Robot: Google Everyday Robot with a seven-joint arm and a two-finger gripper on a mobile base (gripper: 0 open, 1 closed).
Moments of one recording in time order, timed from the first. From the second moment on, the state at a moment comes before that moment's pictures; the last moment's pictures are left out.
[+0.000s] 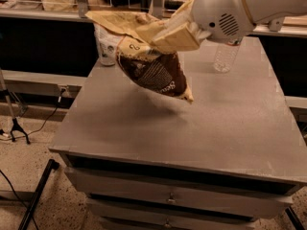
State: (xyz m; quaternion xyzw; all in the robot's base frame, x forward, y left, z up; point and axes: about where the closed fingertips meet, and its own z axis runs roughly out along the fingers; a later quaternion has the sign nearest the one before) arm 0.486 -0.019 1.039 -0.58 0.67 0.17 0.43
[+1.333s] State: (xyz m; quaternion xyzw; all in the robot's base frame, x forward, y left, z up) arm 0.541 -0.003 1.056 -0.62 0.60 0.12 0.49
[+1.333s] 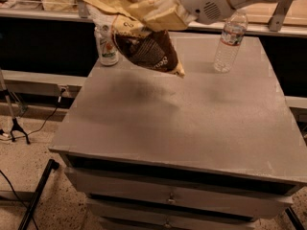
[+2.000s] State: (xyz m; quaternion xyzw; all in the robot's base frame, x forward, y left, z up) arm 0.584 -0.008 1.058 -0.64 0.54 0.11 0.53
